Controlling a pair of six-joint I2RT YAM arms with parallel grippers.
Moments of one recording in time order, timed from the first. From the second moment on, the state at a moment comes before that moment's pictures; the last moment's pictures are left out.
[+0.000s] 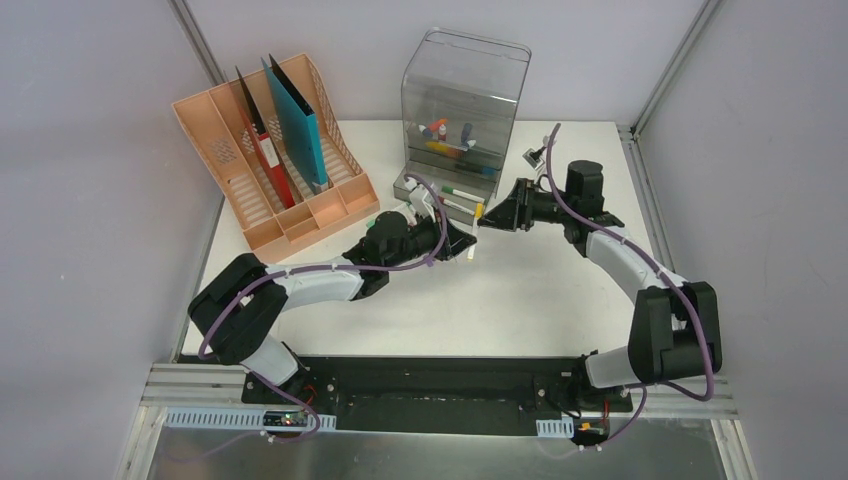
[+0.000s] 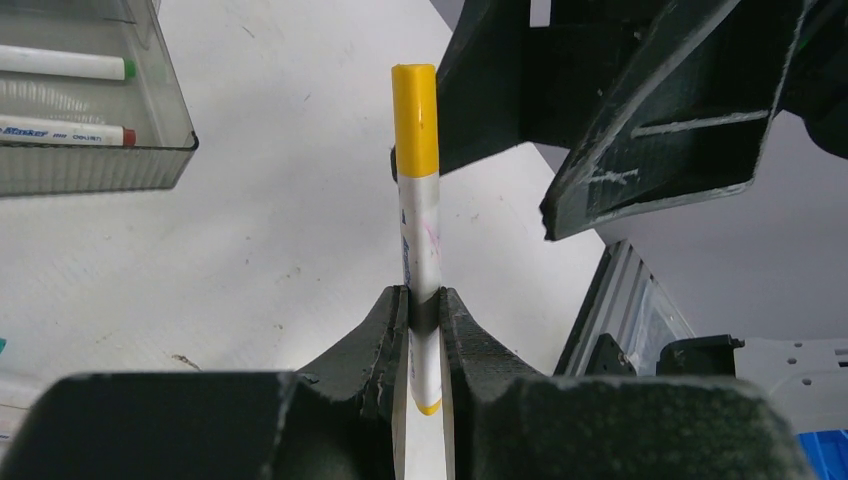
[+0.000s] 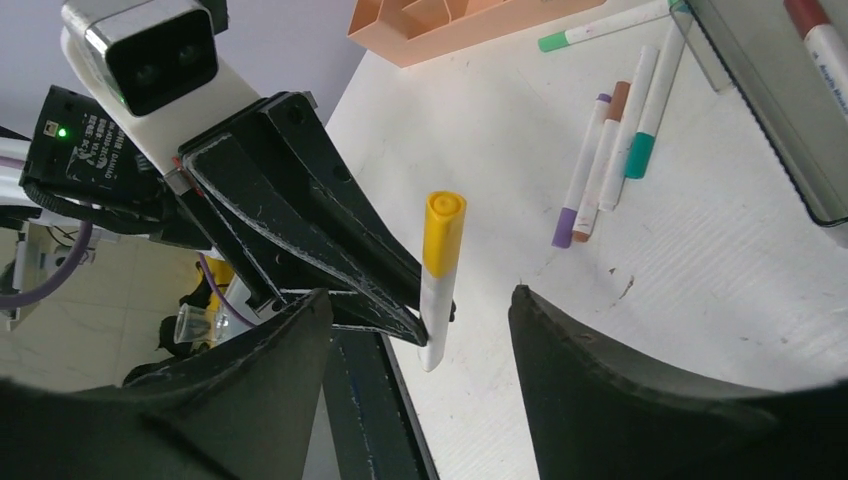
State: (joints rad) left arm -0.81 1.54 0.74 0.68 0.20 -0.68; right arm 0.18 1.41 0.88 0.08 -1.09 0.46
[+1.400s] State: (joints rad) left arm -0.83 1.55 0.74 0.70 0.20 -0.69; right arm 0.25 1.47 0.88 0.06 -1.10 0.46
